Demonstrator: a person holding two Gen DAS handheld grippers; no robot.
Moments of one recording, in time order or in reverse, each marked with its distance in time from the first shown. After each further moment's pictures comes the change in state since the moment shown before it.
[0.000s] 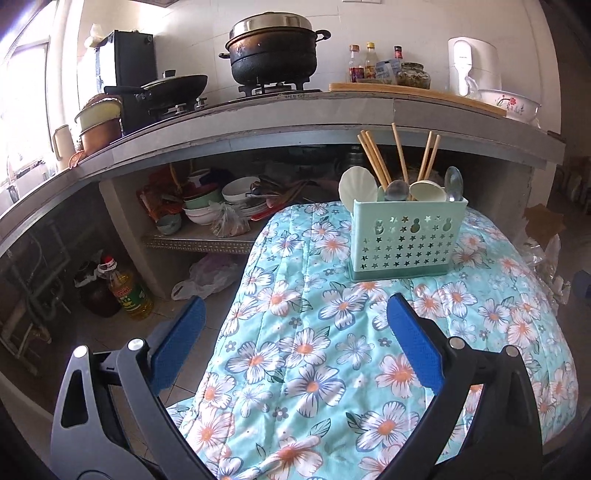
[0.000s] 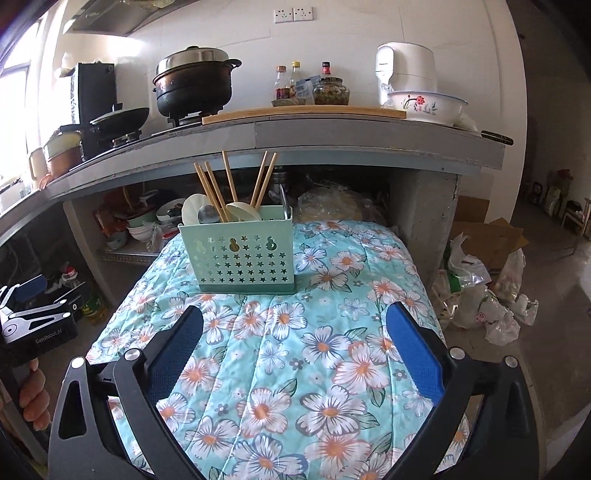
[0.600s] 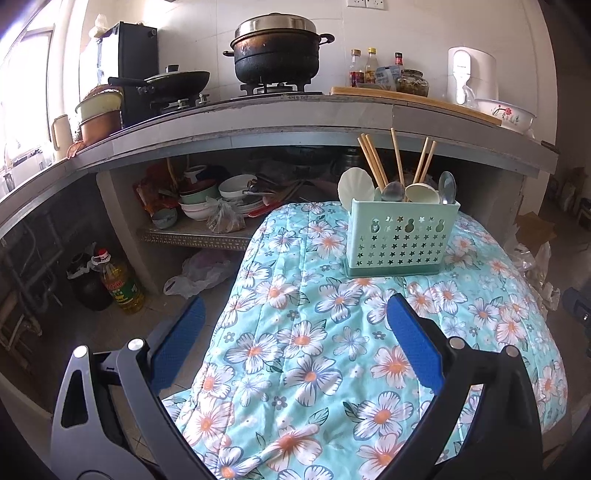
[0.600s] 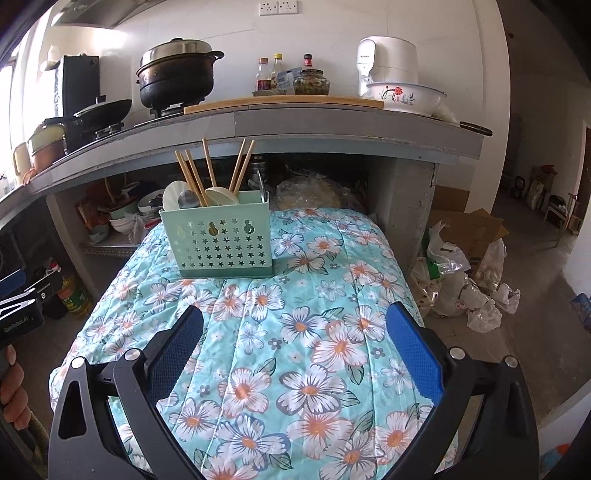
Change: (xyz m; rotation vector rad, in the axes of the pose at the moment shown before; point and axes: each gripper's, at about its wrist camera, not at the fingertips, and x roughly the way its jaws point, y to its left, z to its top) left arm -0.008 0.011 -0.007 -0.035 0.005 -0.033; right arm -0.005 -0.005 -0.012 -0.003 0.034 -0.077
